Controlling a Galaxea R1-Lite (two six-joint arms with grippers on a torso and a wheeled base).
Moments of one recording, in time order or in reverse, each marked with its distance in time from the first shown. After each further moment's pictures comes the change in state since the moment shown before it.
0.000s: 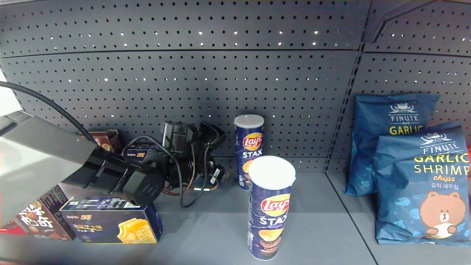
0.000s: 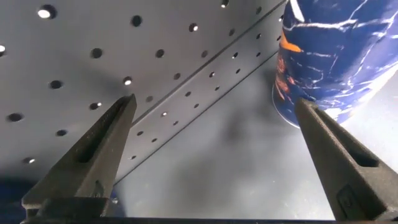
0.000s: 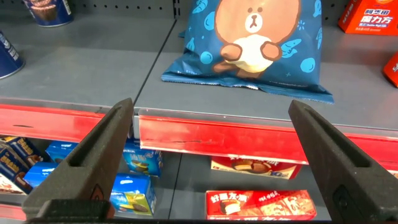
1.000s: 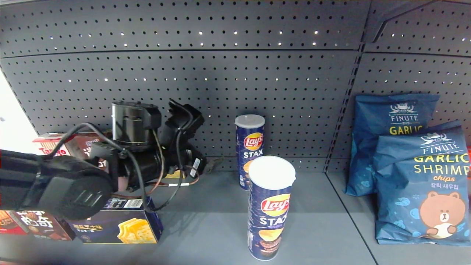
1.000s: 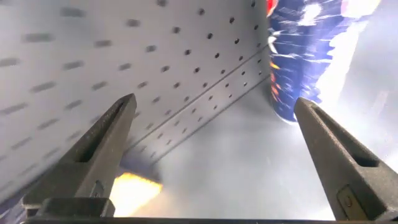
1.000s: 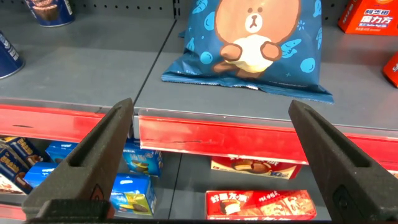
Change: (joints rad) left arm 0.001 -0.303 0.165 0.012 0.040 -0.002; right arm 0.000 0.000 0.000 0.000 0.000 0.000
